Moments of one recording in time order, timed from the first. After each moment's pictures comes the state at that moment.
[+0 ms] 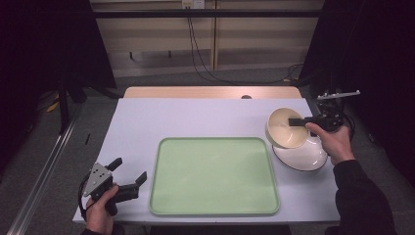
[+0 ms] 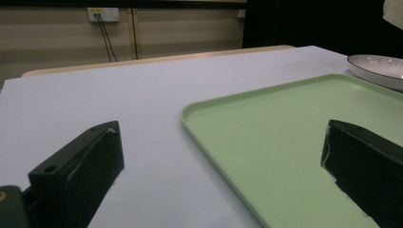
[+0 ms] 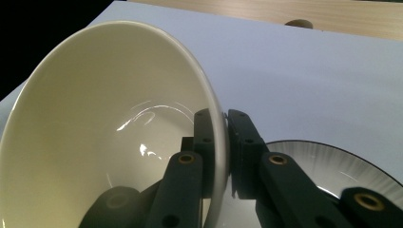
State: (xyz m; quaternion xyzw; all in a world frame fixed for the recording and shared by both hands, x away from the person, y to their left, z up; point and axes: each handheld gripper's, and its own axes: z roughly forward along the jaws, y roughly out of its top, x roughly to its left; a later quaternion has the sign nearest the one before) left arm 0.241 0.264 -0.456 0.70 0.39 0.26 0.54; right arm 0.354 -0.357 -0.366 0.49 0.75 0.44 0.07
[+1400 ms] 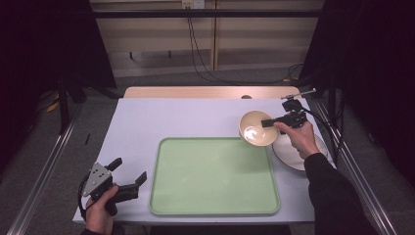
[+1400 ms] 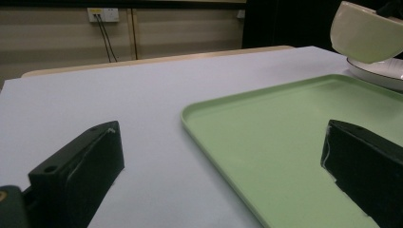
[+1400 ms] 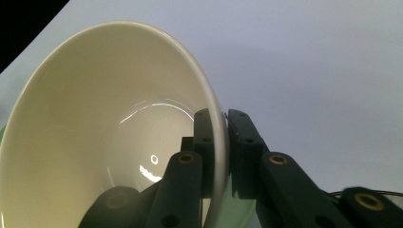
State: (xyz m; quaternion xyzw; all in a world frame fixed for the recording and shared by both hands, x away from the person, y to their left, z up) left arm 0.241 0.264 -0.456 0.70 0.39 0.26 0.55; right arm 0.401 -0.289 -0.401 0.51 0.77 0.39 0.03
